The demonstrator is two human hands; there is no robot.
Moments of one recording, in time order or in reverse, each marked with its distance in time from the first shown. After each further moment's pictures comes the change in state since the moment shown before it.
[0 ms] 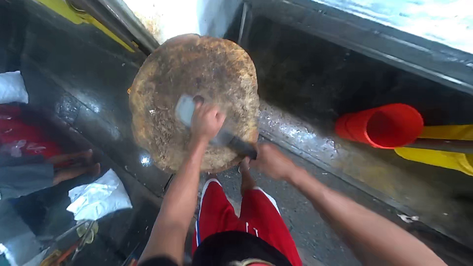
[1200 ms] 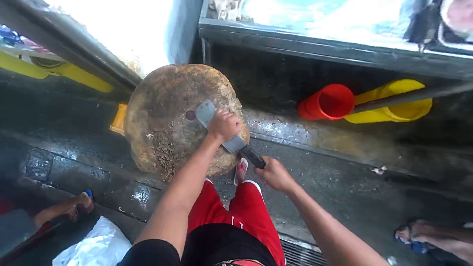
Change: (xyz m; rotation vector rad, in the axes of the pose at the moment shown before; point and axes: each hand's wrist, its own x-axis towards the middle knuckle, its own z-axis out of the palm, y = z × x) left_hand 0.040 0.031 0.030 -0.181 -0.112 0.580; right_hand -0.049 -0.007 0.087 0.399 0.446 0.249
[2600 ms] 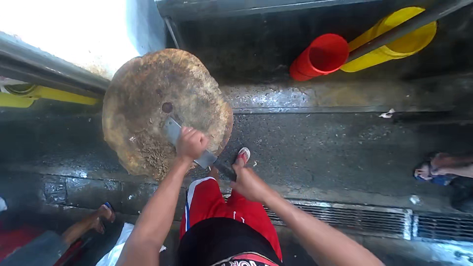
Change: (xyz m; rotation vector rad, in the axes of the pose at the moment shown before) left_hand -0.119 0.004 -0.019 0.048 -0.004 0.011; right_hand -0.062 0.001 0.092 -0.010 -0.169 0.020
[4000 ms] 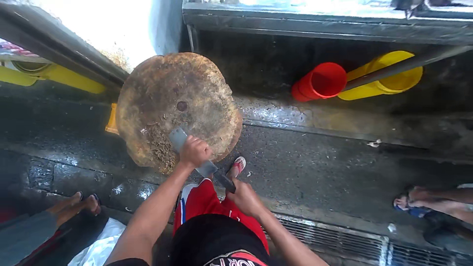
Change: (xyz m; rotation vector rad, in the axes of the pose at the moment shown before) left_hand -0.039 0.003 -0.022 -0.036 -0.065 -0.047; right_hand -0.024 -0.010 0.041 0.013 0.046 0.064
